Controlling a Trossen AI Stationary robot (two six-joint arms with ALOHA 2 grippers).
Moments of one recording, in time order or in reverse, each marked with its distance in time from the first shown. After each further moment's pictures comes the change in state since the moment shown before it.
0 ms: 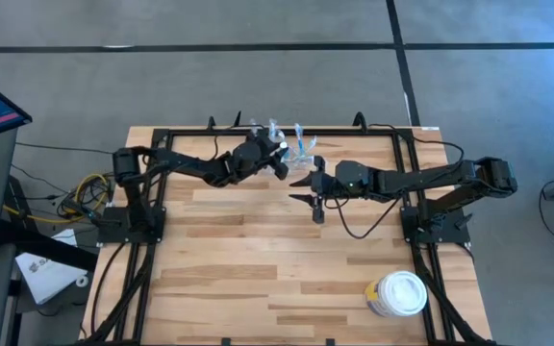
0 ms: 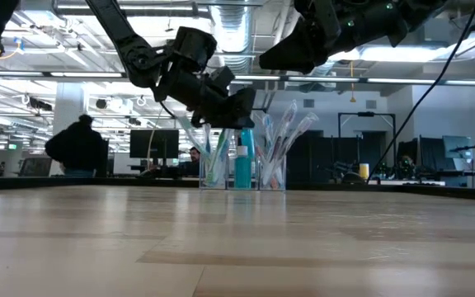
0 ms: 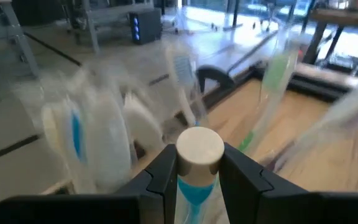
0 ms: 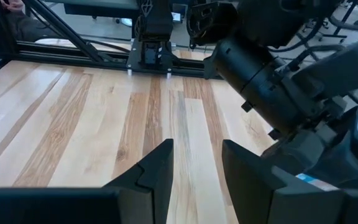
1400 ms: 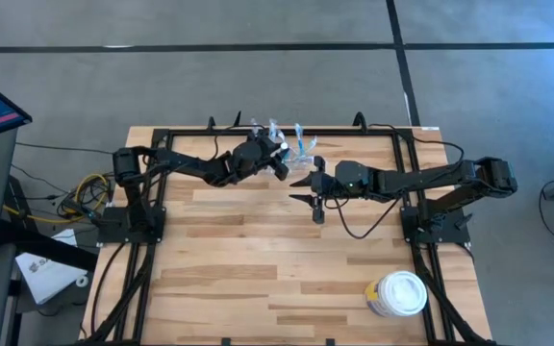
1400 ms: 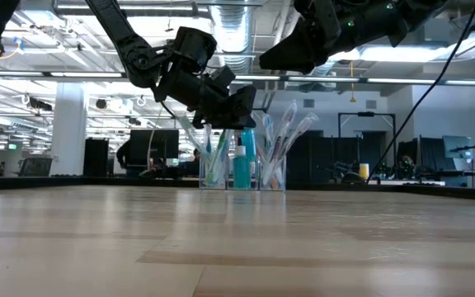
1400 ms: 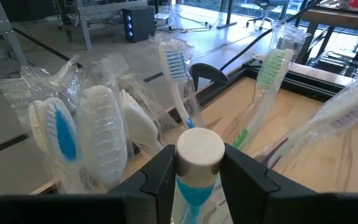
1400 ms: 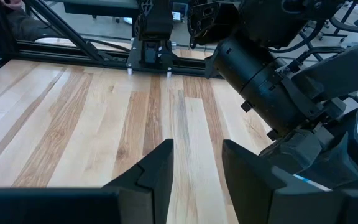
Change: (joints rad) left arm 0.000 0.002 -0.001 -0.007 0.035 -0.011; right arm 0.000 0.000 0.000 -0.004 0.000 0.000
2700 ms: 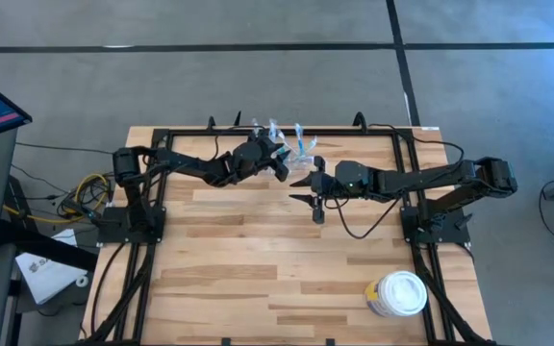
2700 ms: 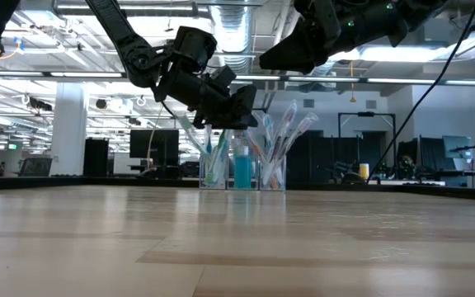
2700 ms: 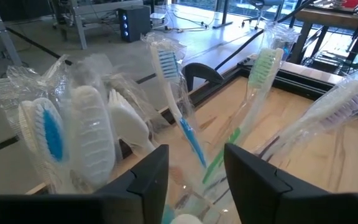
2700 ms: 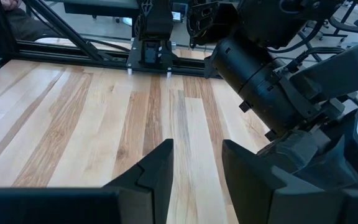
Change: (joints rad) left arm -0.003 0.000 0.000 0.000 0.011 0.000; right arm 0.000 0.000 0.000 0.000 0.000 0.000
